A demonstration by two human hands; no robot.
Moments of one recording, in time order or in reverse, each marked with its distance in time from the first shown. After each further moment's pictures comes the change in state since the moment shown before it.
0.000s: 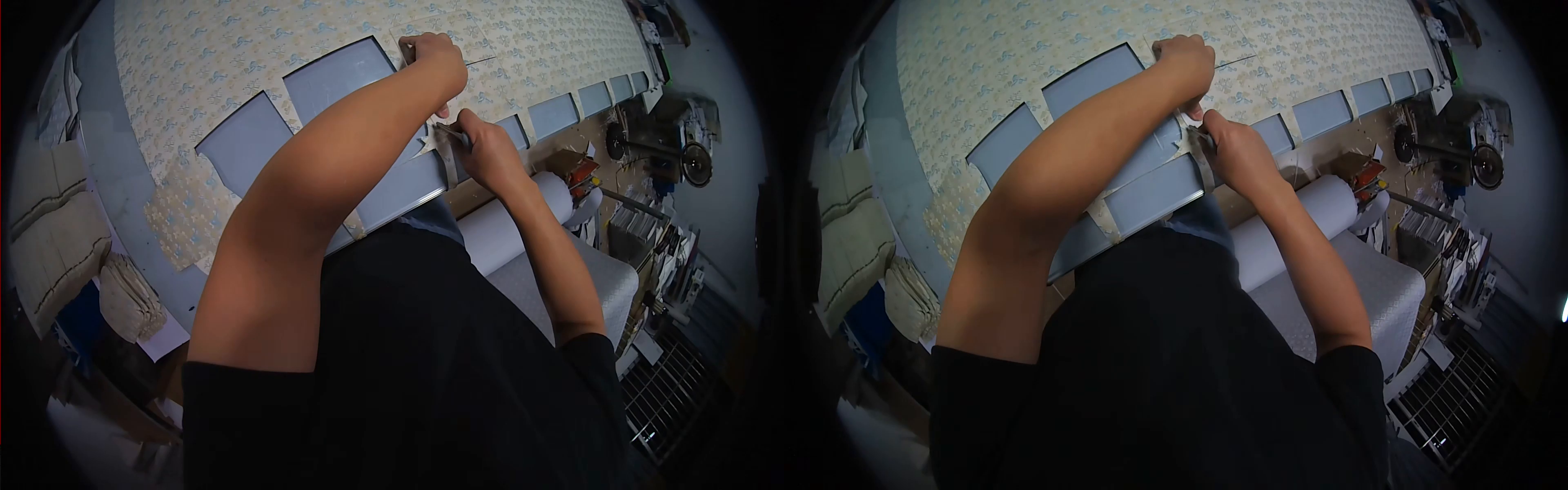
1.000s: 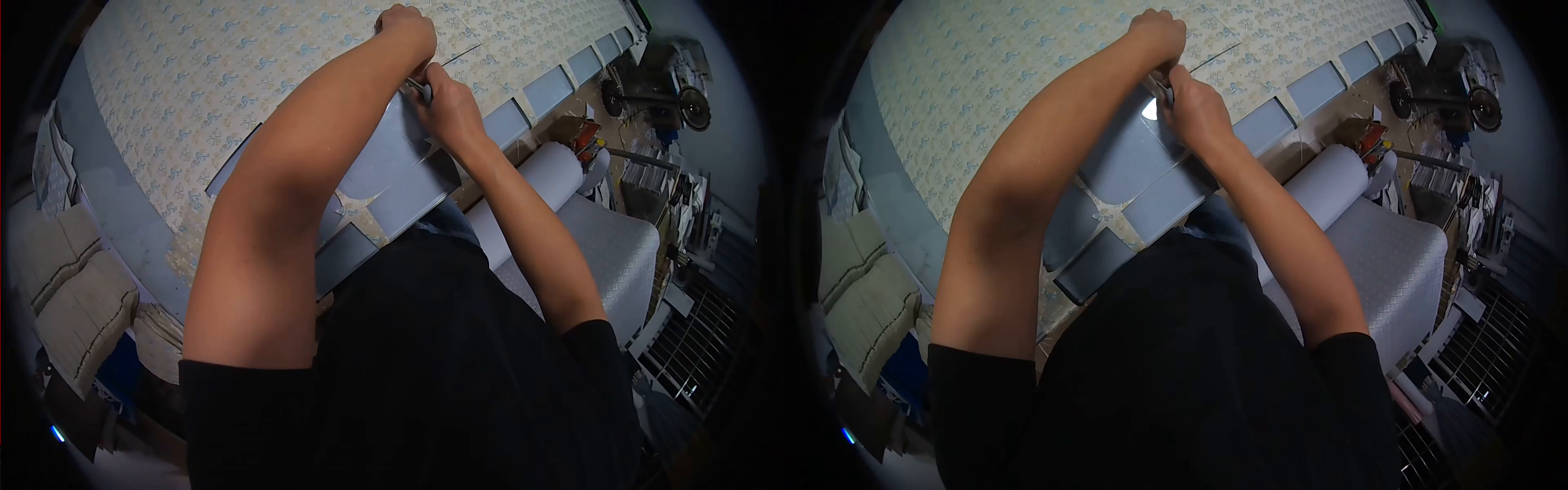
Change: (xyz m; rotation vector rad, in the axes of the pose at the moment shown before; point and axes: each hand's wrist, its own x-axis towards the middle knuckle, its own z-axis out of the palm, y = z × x) left_hand 0.037 -0.047 -0.010 0.162 0.210 0.247; right_hand 0.066 -0.027 0.042 0.039 0.350 0.143
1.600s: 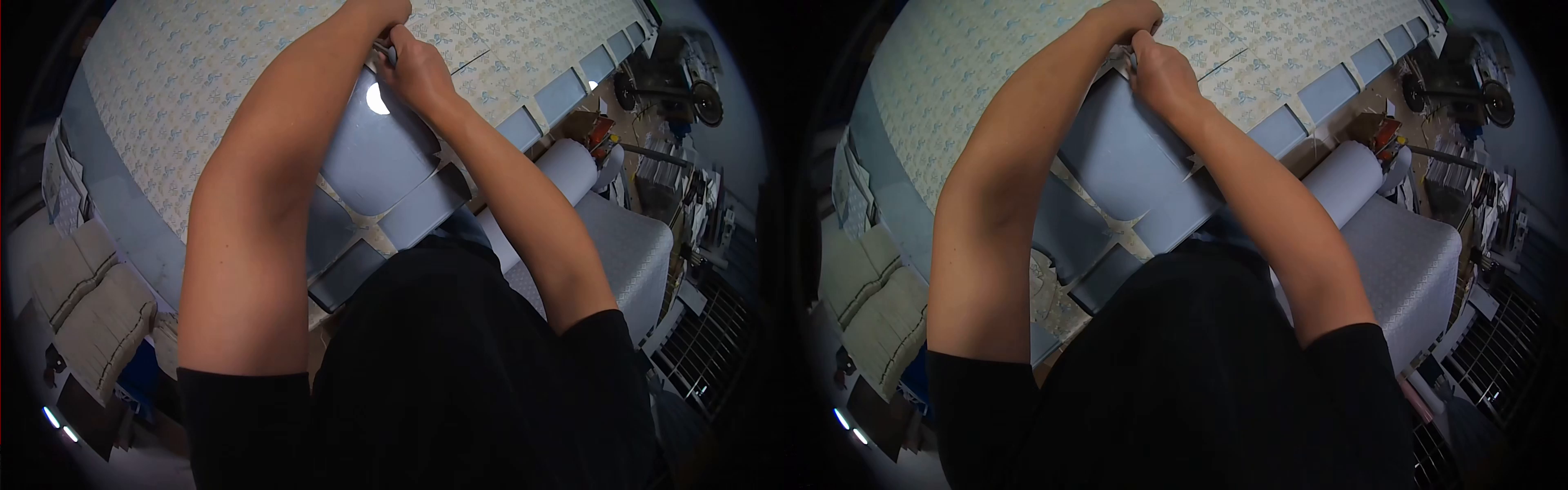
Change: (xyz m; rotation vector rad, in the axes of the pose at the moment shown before) left_hand 0.060 -0.087 0.049 -0.156 -0.177 0.125; right_hand 0.084 -0.005 0.041 0.015 0.118 -0.083
